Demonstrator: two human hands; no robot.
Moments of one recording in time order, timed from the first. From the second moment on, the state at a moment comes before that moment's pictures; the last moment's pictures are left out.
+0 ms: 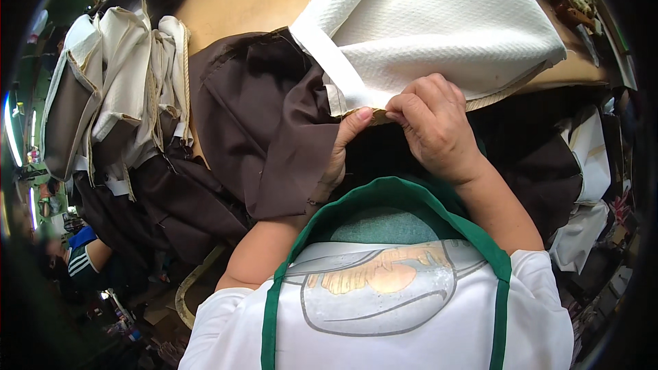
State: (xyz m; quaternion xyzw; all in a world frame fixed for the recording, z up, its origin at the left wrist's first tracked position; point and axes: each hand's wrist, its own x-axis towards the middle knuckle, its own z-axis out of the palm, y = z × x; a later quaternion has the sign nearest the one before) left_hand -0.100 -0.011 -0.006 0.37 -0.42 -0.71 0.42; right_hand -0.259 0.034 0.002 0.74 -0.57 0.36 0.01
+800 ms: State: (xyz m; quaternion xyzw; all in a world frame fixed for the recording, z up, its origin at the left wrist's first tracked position) left_hand -0.082 -0.021 0.028 0.38 -0.71 -0.49 0.34; right_hand -0.255 0.033 0.005 0.75 -0.55 0.37 -0.04
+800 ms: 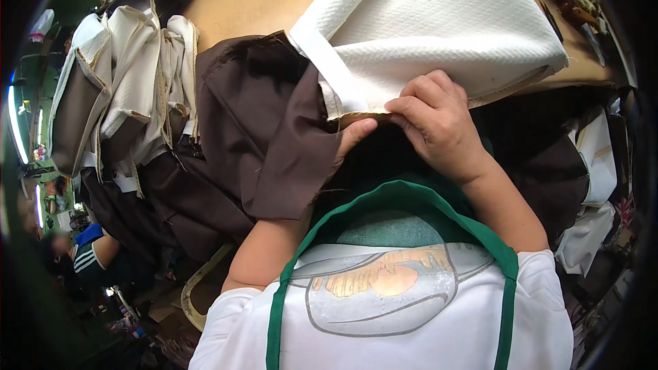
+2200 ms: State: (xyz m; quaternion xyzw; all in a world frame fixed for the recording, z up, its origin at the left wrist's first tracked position) left_hand -0.083 -0.007 0.025 0.43 -0.62 -0.57 0.32; right_hand -0.271 0.038 0.023 0.75 -0.54 0.36 -0.15
